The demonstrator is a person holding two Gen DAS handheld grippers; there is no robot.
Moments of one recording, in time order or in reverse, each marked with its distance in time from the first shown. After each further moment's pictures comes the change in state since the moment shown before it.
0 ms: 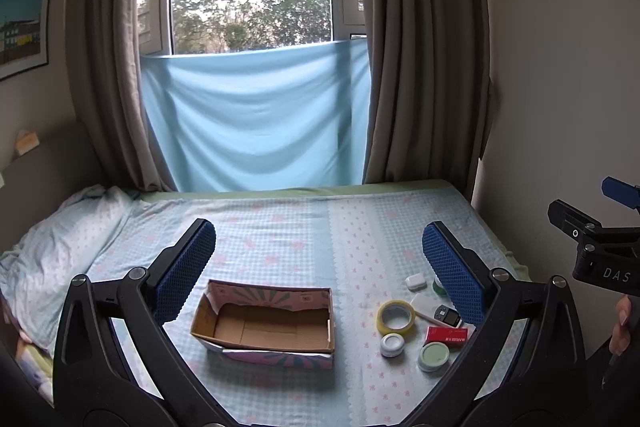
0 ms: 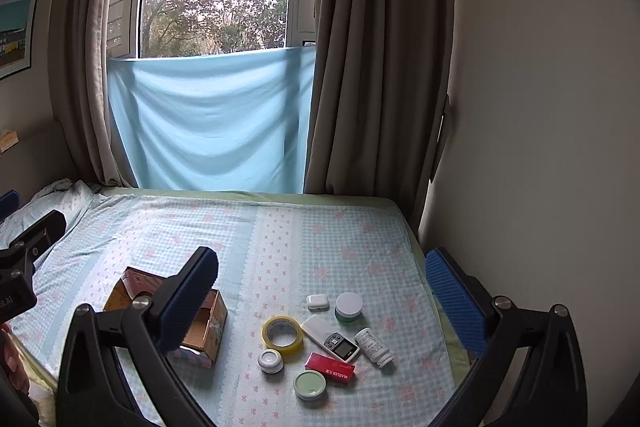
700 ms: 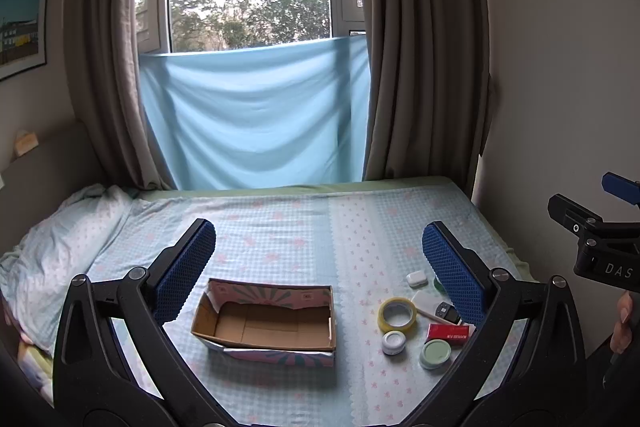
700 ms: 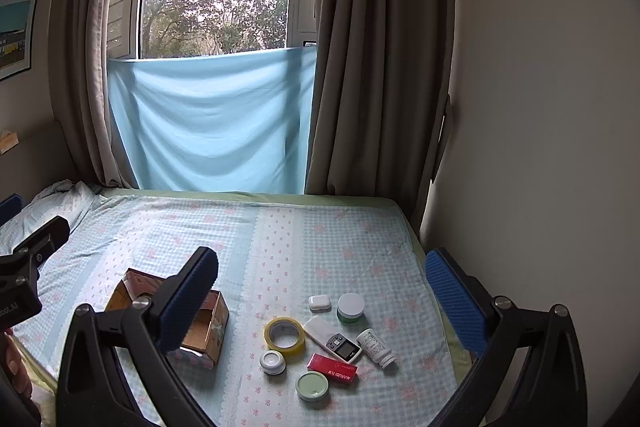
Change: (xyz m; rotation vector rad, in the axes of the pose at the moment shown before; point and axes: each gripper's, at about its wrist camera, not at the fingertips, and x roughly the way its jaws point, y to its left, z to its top) left arm 0.005 -0.002 0.001 0.009 0.012 -0.001; right arm 0.000 0.007 -0.002 0.003 -0.002 0.001
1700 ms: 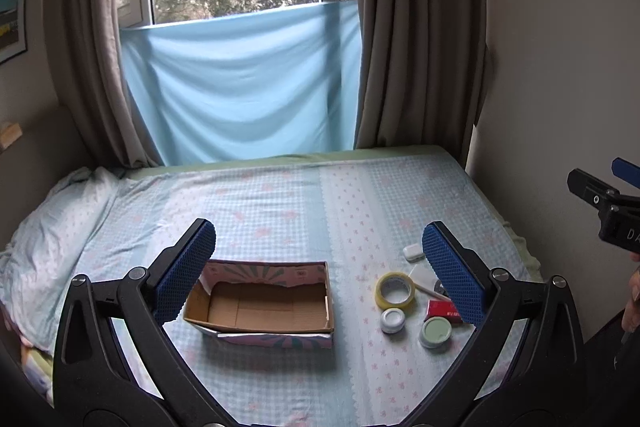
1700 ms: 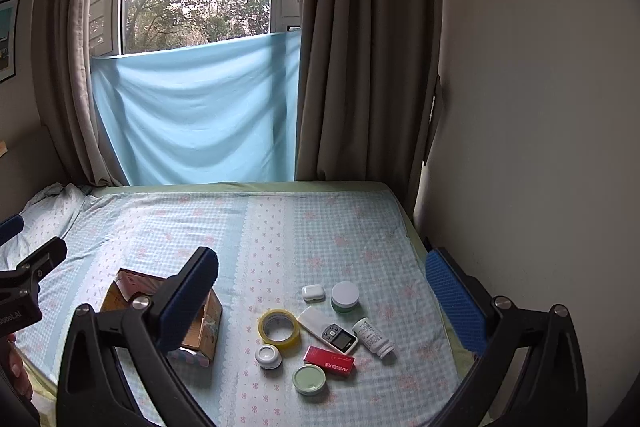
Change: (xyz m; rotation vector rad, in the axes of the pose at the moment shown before) left arm 0.044 0.012 -0.010 0.018 0.146 -0.062; right arm 0.023 -0.014 -0.002 0.049 0.066 -0.042
